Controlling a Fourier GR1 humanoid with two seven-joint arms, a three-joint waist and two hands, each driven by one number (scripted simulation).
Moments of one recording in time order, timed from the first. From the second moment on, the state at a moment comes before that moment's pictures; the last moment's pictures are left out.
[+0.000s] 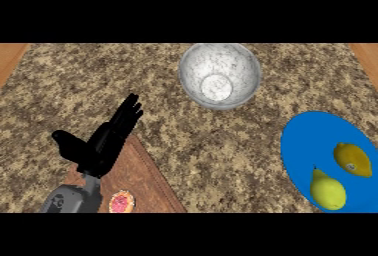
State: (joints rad) left arm -0.15 0.20 -0.24 -1.55 0.32 0.04 0.12; right arm 0.11 -0.95 -0.21 -1.62 -0.14 0.44 0.25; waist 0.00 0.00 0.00
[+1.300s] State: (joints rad) left arm -0.11 0.12 -0.17 -1.57 0.24 -0.03 0.15; right arm -0.06 -0.71 -0.14 -1.46 0.23 0.60 0.33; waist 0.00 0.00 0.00
